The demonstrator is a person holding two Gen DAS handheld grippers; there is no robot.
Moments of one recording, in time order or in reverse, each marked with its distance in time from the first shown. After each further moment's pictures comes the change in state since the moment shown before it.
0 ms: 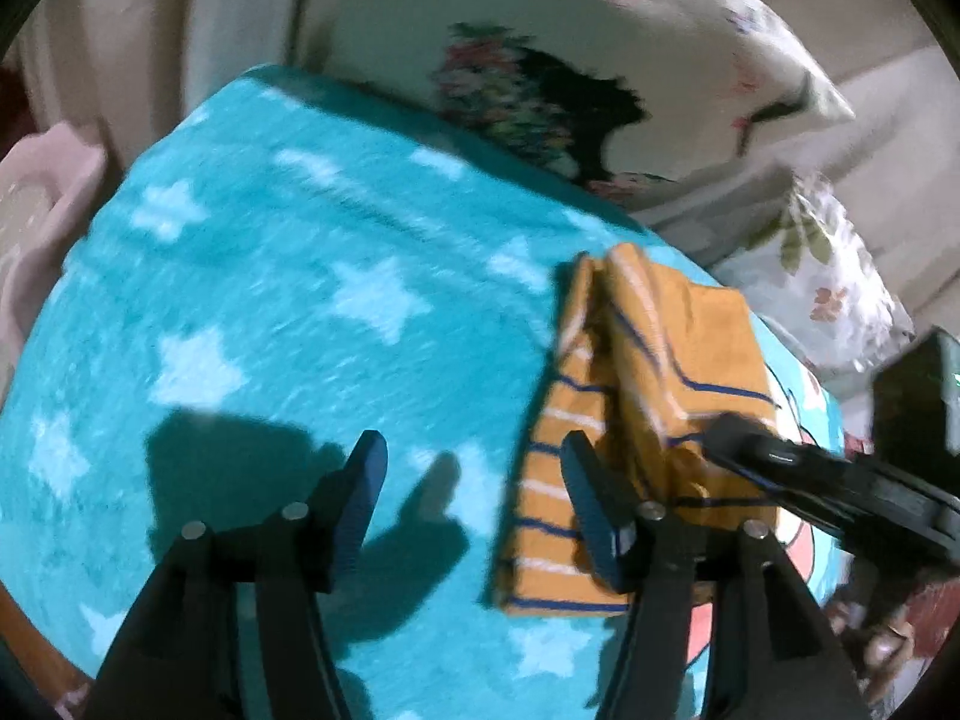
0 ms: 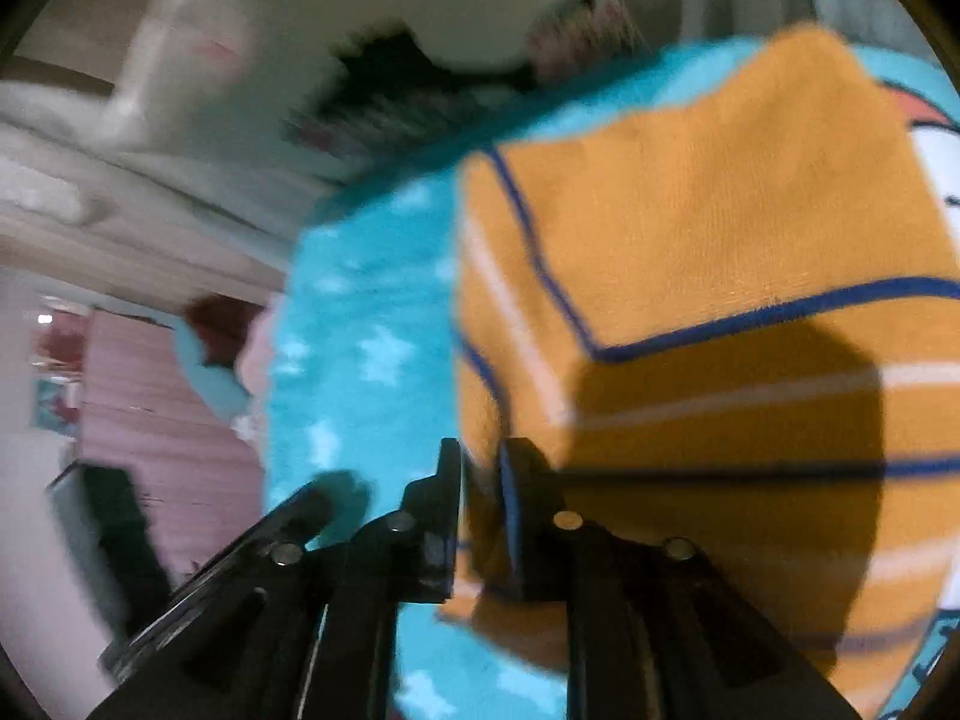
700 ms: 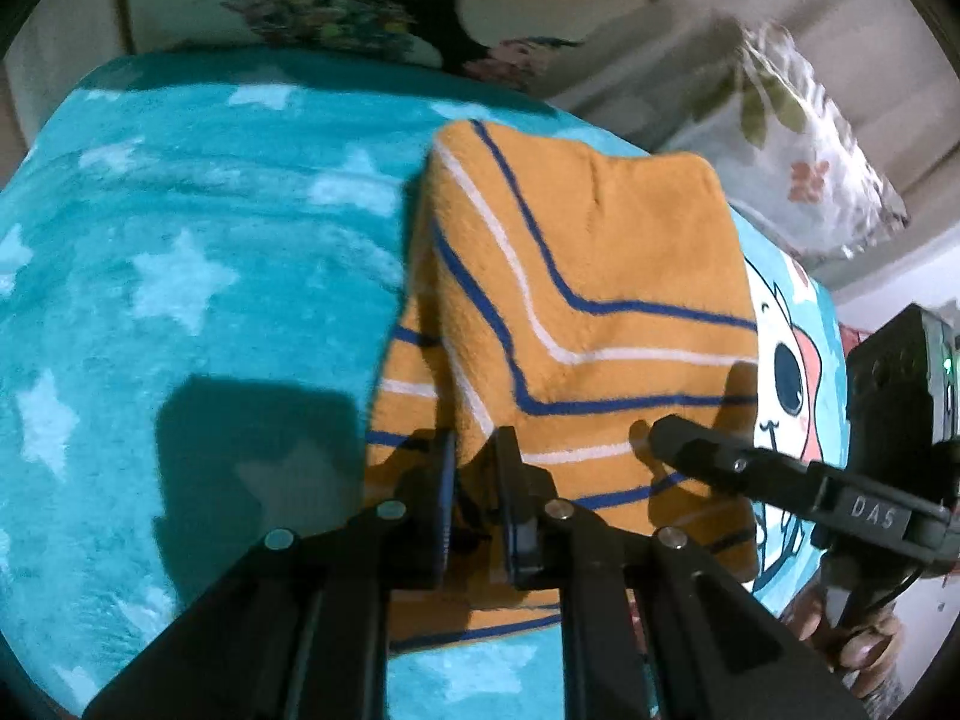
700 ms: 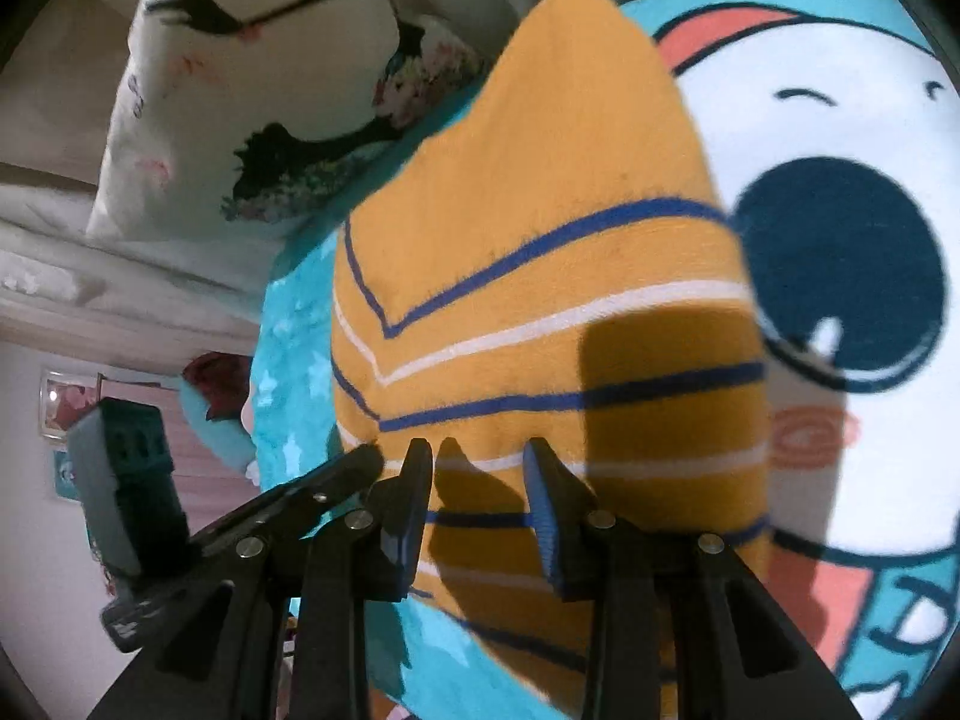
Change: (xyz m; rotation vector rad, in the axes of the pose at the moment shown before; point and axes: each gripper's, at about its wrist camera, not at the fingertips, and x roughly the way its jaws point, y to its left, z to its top) left arm 0.067 -0.058 0.000 0.166 0.198 -0.048; right arm -0.016 -0.077 -0.019 0.176 -0.004 -0.057
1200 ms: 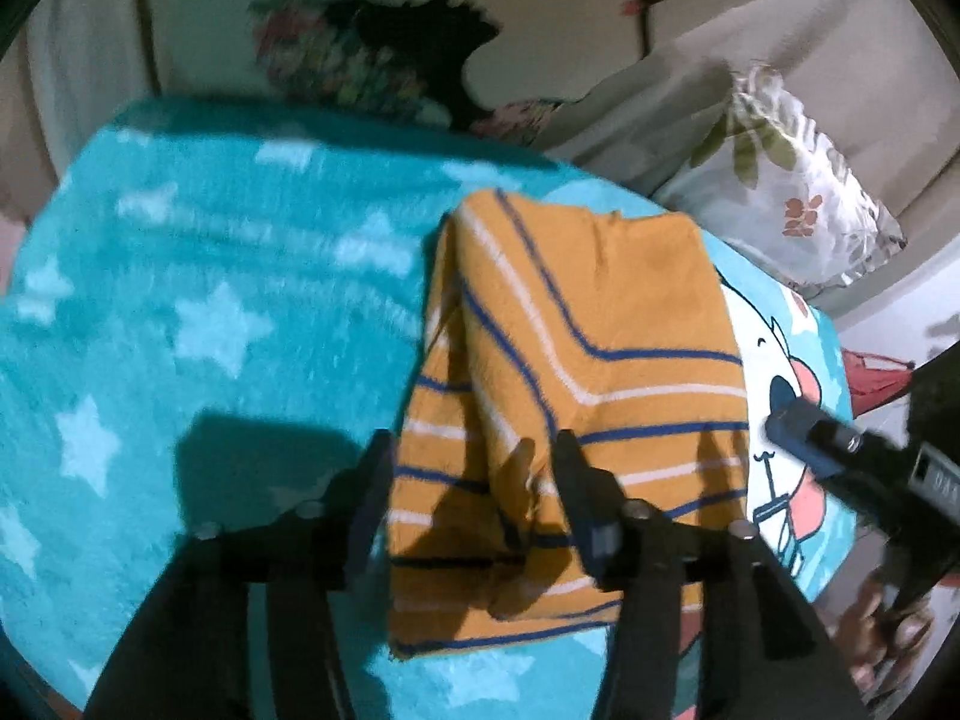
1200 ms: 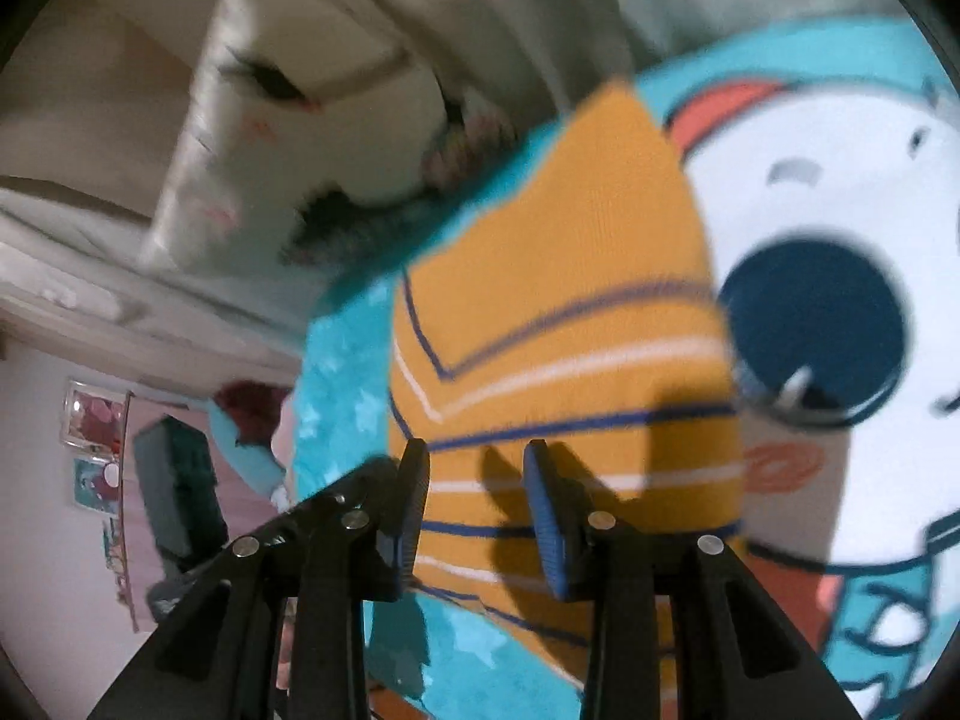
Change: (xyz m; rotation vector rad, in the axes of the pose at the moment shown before) left arm -0.029 -0.015 0.009 0.027 -0.105 0.040; right arm -0.080 0.000 0.005 -0.042 -0.175 0.029
